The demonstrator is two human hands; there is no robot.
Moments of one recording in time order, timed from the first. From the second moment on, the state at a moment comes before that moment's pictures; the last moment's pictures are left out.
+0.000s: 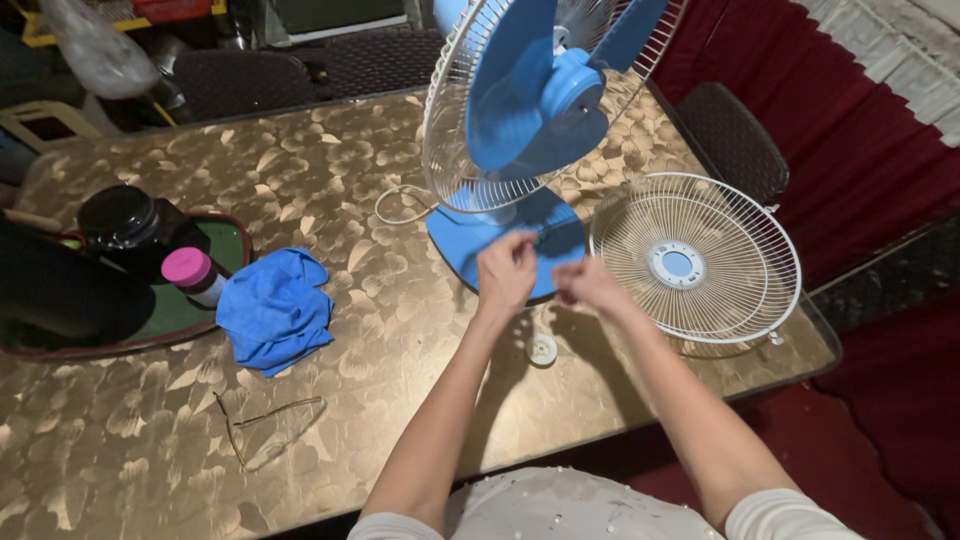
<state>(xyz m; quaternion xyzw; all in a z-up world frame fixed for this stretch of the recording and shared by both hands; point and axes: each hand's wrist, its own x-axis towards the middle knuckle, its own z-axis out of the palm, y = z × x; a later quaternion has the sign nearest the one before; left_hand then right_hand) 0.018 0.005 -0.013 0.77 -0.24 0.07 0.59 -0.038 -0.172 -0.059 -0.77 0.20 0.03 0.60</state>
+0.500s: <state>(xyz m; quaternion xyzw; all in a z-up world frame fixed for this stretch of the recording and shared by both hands) 0.016 0.043 0.157 0.60 -0.20 0.37 0.68 0.036 -0.177 0.135 -0.79 0.10 -0.45 0.40</state>
